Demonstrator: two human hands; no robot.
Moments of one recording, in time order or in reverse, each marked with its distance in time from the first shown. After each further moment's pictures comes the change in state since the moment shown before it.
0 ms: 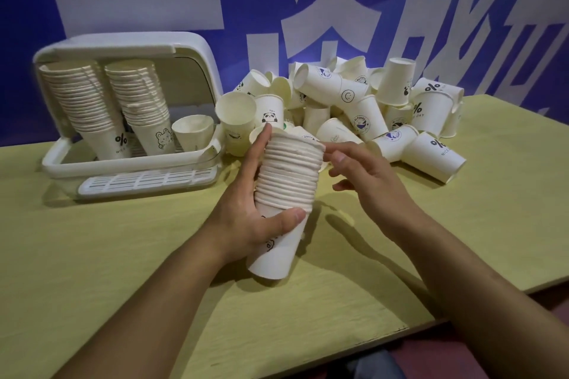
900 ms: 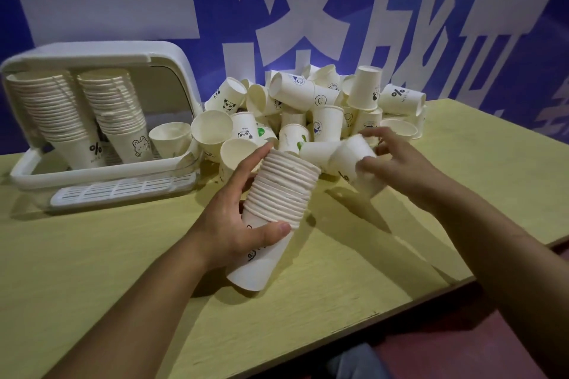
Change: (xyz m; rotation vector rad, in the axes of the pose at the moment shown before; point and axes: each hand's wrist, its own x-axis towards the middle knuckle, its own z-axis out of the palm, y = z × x) left_hand -0.006 0.006 0.005 0.027 -0.081 -0.012; right_hand 0.007 -0.006 -0.086 -0.368 0.099 0.267
